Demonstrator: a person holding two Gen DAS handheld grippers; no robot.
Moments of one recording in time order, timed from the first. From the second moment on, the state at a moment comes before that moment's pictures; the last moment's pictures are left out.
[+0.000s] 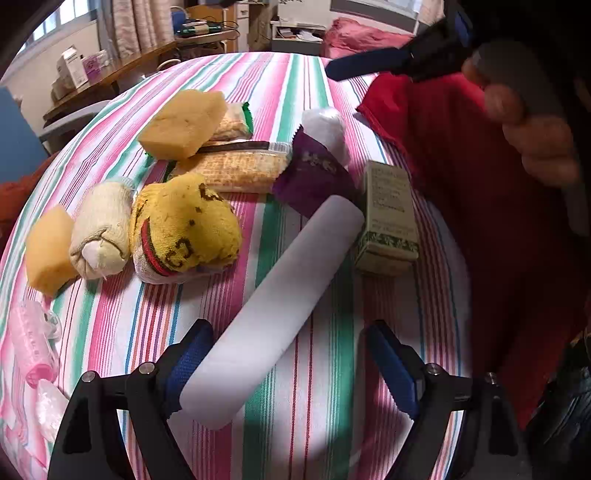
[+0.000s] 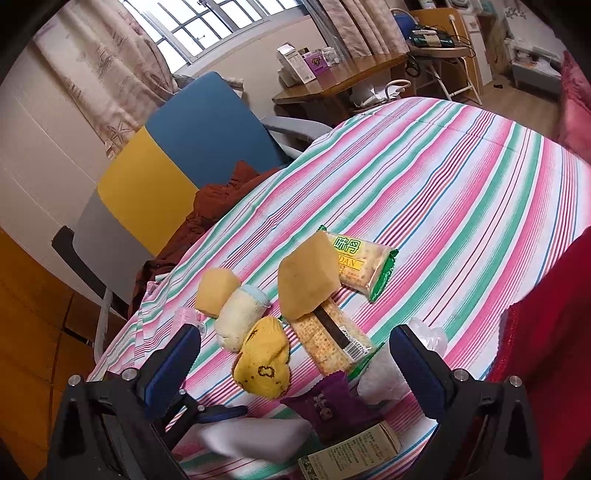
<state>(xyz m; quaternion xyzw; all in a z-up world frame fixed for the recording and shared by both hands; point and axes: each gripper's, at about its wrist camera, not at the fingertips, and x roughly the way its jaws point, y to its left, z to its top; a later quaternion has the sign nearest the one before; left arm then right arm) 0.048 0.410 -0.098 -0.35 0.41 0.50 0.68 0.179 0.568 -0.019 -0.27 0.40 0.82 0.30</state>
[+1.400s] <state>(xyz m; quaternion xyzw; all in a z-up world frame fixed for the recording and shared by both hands) 0.039 0.345 -0.074 -0.38 0.39 0.51 0.66 0.177 0.568 -0.025 -0.28 0.41 0.81 0.31</state>
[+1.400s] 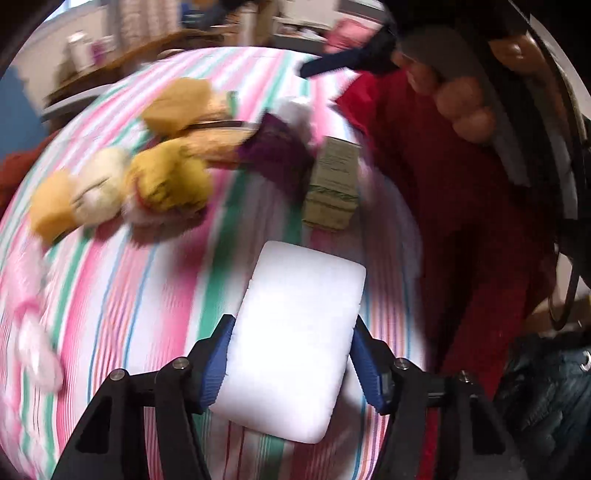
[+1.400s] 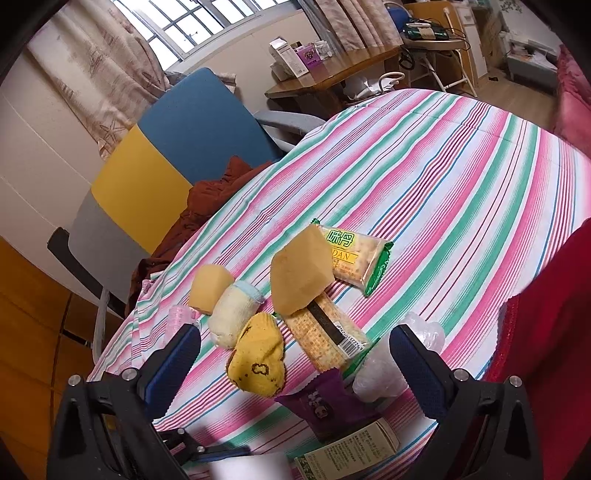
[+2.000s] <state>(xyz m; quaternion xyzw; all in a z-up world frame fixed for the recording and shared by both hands) 0.060 0.257 -0.033 -0.39 0.19 0.68 0.59 0.135 0.533 -0.056 -0.61 0.25 0.73 0.19</state>
